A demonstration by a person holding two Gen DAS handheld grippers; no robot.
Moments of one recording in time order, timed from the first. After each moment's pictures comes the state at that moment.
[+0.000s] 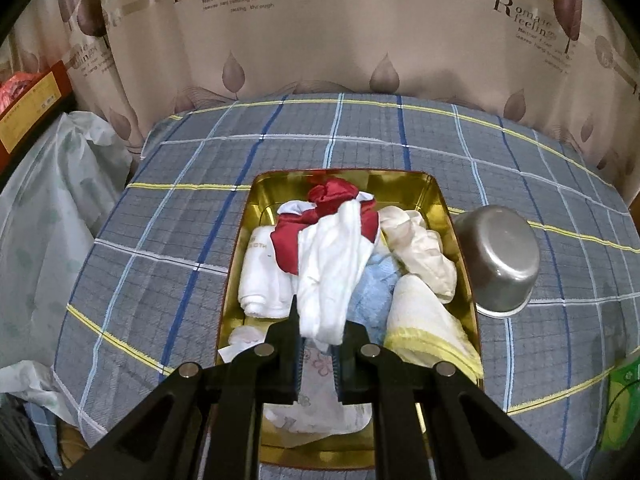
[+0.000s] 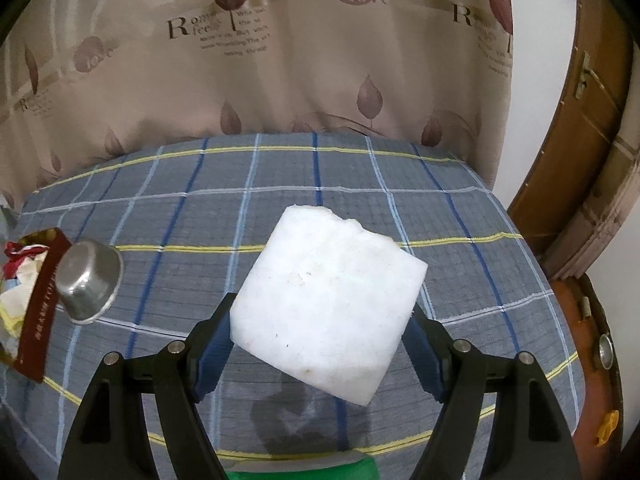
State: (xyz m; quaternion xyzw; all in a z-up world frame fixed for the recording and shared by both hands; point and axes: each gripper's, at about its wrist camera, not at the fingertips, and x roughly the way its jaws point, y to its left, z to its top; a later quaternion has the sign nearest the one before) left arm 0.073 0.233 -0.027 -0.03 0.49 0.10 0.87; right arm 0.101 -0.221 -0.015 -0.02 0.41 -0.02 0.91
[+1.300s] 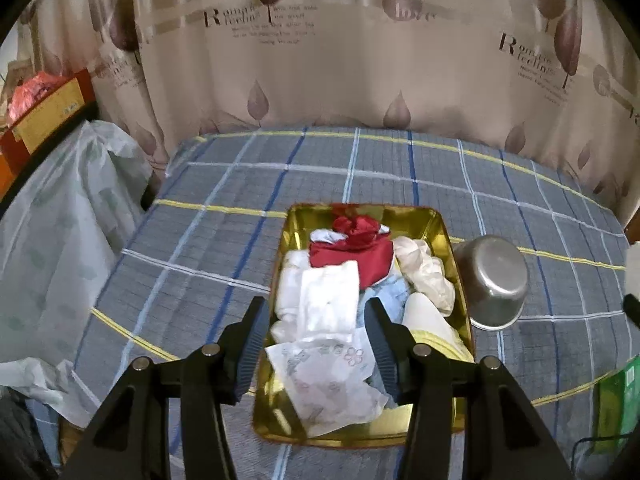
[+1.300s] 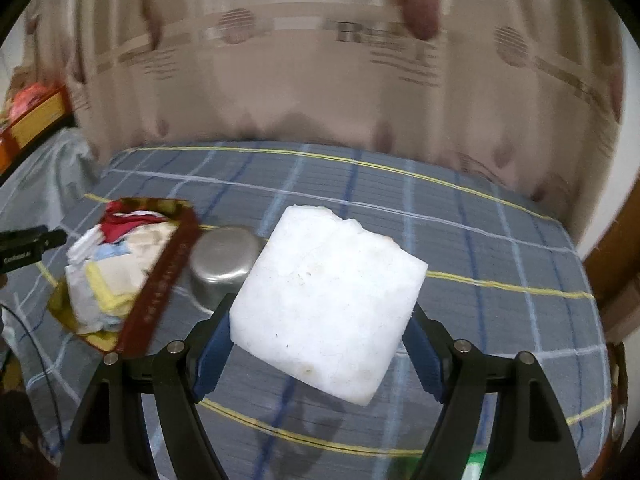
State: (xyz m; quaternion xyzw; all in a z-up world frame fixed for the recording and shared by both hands) left arm 0.053 0.248 0.007 -0.04 0.45 0.11 0.88; right arm 0.075 -0.064 0.008 -0.07 0.39 0.14 0.91
